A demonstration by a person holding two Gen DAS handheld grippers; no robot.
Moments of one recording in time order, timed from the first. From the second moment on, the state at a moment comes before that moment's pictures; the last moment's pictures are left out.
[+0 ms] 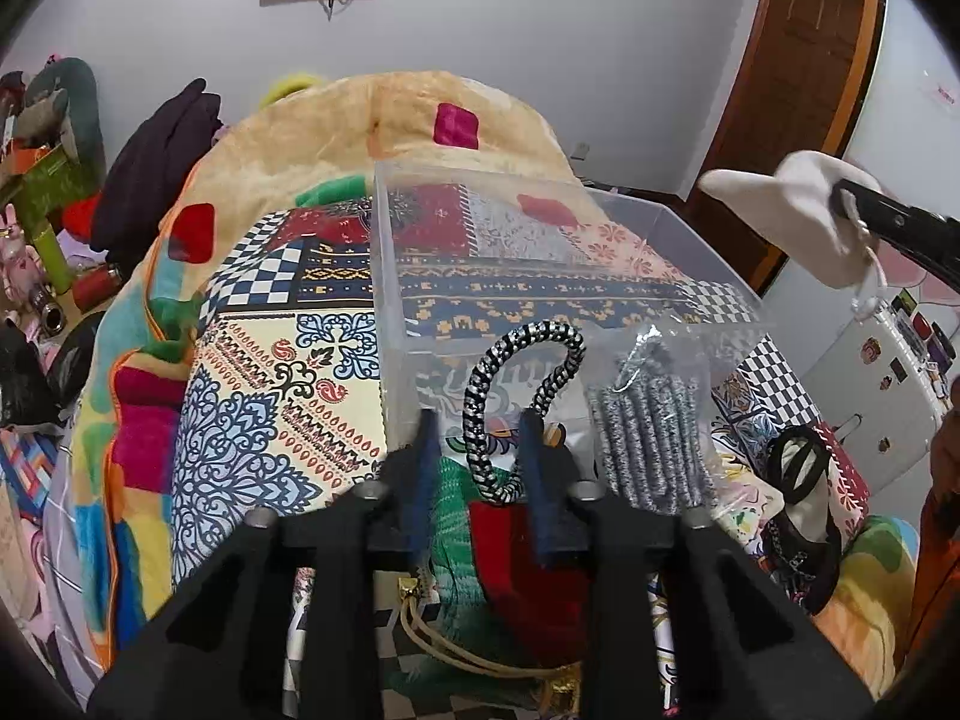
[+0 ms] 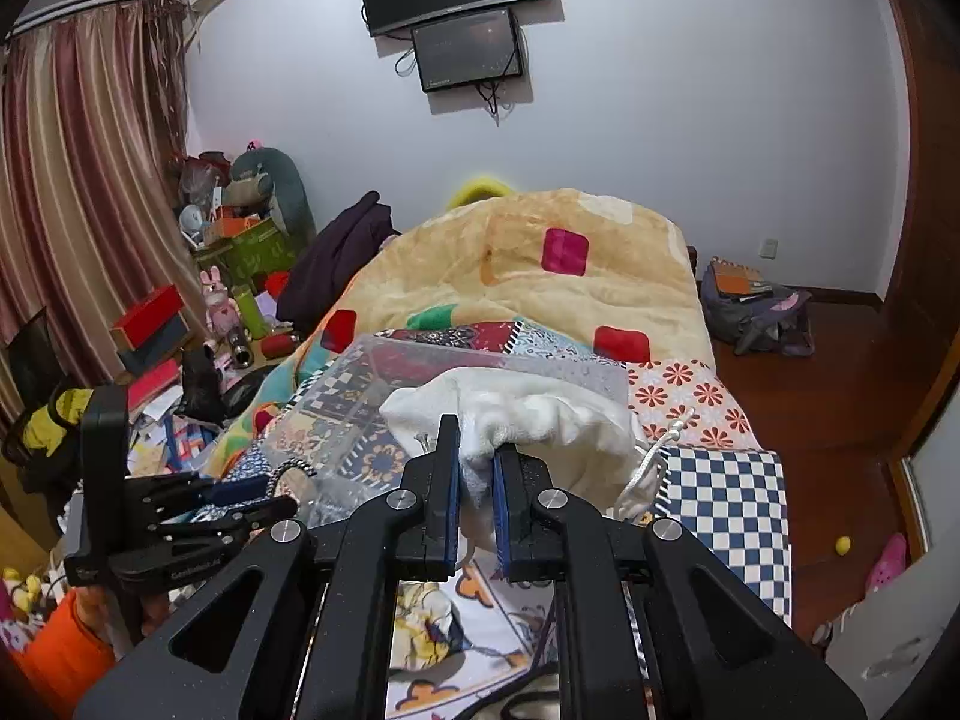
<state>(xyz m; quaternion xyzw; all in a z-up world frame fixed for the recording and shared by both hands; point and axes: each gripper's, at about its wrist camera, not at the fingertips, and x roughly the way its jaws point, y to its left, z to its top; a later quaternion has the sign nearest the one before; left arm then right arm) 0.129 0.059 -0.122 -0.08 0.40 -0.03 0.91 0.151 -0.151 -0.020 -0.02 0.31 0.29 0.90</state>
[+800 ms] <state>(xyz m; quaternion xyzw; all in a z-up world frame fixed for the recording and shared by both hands) 0.183 0.050 -0.073 -0.01 0.35 -0.01 0.94 0.217 -0.097 -0.066 -0.08 0.39 0.29 0.87</state>
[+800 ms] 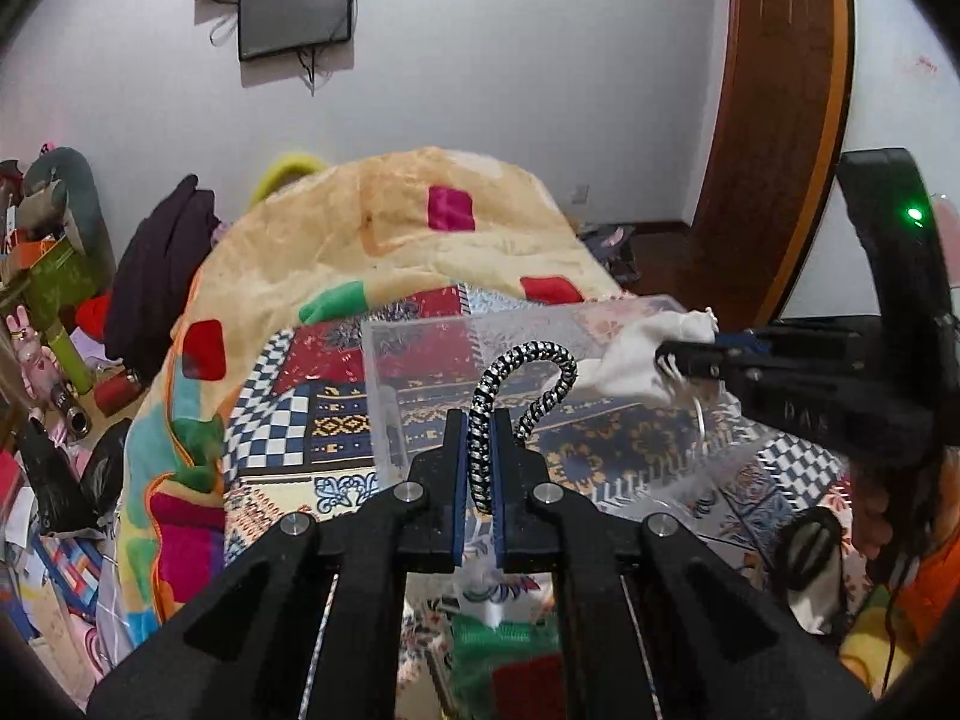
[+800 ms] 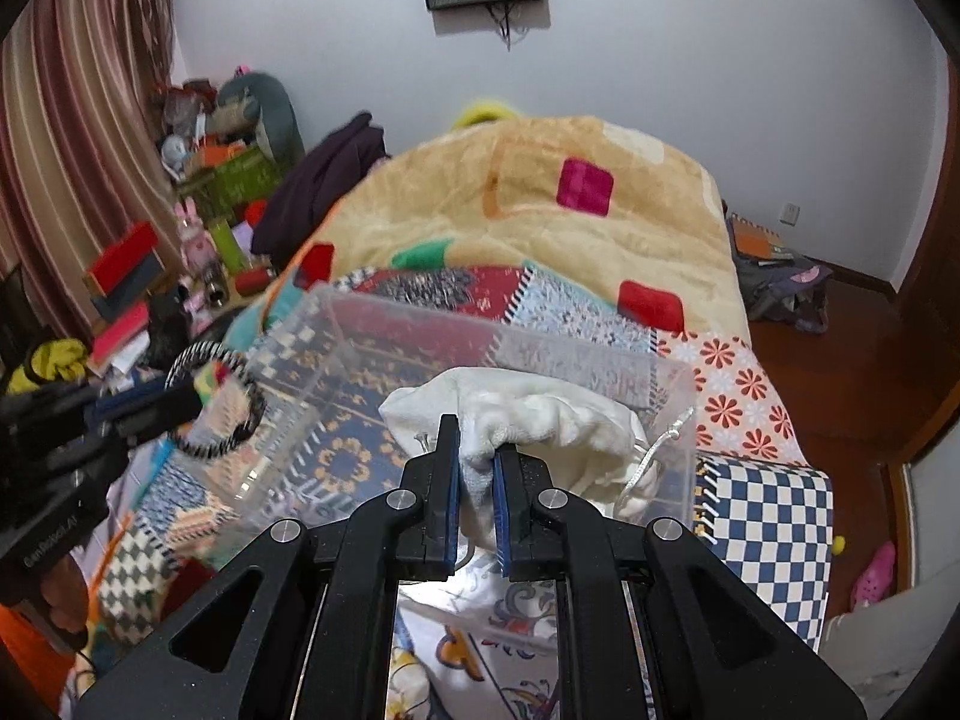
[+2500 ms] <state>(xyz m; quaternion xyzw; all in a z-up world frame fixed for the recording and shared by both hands) 0.105 0.025 -0.089 -0.02 0.37 -0.04 0.93 0.119 -0.204 -0.093 -0.10 0.42 0.20 0.88</state>
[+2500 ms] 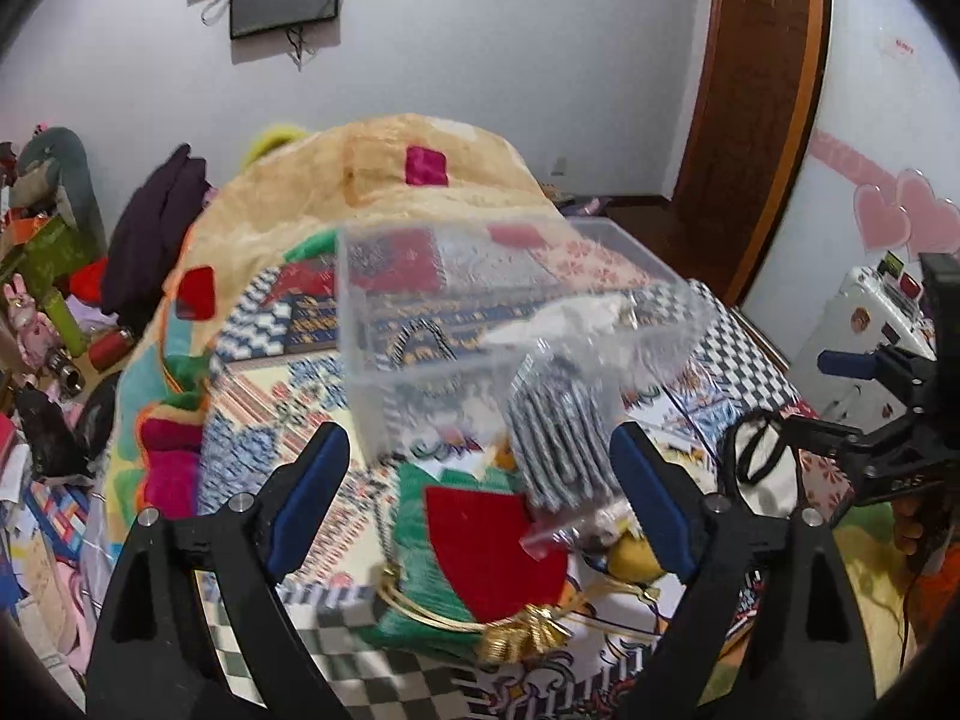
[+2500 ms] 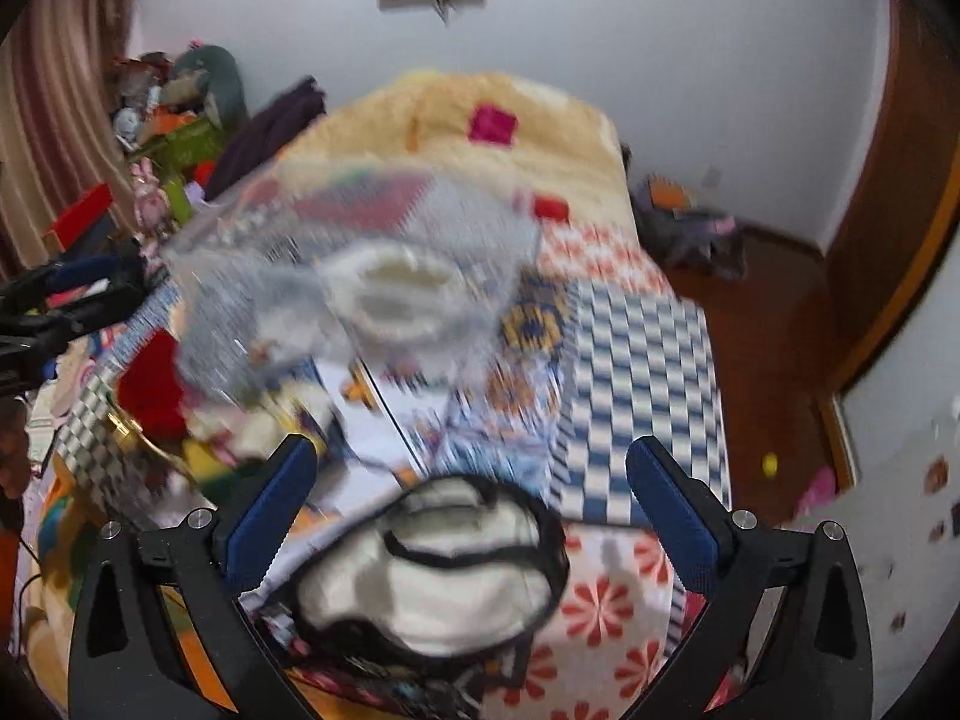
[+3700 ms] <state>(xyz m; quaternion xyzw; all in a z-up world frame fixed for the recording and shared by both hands) 0.120 -0.001 -0.105 -0.05 0.39 -0.10 0.91 0.108 -0.208 -0.072 -0.03 0.38 0.24 0.89</state>
